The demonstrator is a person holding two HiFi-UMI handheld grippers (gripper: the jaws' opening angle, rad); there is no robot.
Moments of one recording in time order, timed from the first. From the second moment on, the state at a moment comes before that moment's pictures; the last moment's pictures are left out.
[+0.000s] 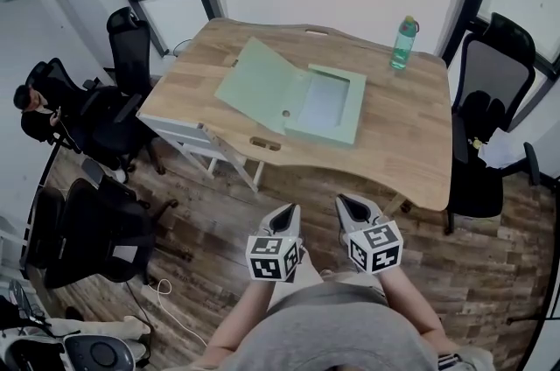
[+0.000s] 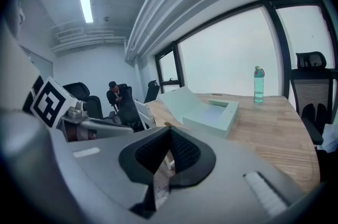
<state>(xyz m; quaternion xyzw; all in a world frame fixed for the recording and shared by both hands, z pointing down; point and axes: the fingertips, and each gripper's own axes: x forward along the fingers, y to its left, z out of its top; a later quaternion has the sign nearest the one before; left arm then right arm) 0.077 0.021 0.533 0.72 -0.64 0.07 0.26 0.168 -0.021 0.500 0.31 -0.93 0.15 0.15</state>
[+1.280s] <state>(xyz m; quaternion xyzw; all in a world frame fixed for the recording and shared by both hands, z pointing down) 0.082 0.026 0.526 0.72 -0.64 0.06 0.26 0.177 -0.013 0.498 0.30 -0.93 0.15 0.14</state>
